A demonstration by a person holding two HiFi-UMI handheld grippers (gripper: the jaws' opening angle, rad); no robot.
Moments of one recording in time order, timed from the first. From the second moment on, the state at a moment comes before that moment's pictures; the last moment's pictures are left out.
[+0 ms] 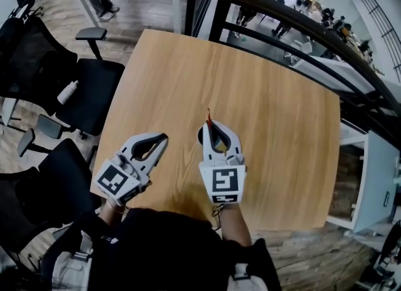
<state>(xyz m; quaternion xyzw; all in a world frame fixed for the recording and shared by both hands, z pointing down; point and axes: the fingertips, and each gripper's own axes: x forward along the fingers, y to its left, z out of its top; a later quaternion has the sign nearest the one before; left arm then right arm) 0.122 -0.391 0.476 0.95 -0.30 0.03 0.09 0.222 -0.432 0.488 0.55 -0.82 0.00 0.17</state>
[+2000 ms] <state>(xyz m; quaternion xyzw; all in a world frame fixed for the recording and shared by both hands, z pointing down) 0.126 -0.322 0.424 0.96 -0.28 0.04 0.04 0.237 -0.324 0.372 0.58 -0.81 -0.05 0.04</state>
